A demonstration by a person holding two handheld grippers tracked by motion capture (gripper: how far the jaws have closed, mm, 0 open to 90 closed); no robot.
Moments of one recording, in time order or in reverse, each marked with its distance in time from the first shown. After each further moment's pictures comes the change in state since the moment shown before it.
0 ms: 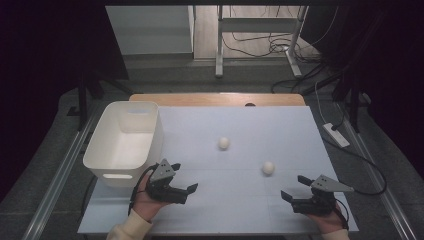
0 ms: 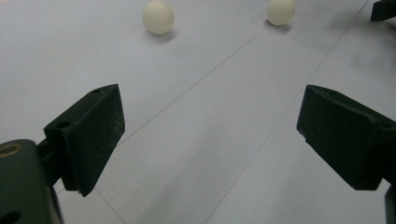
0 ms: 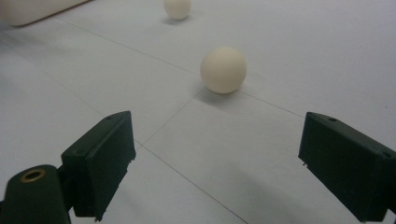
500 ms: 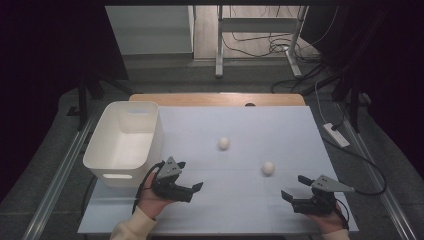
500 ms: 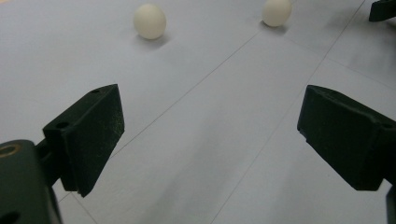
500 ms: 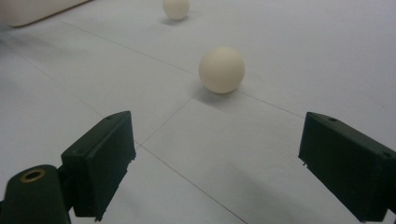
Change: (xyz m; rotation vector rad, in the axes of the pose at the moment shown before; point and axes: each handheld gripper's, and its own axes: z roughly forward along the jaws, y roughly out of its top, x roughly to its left) left arm -0.004 0.010 0.010 0.021 -0.008 0.016; right arm -0.001 0.000 0.000 -0.006 0.000 0.005
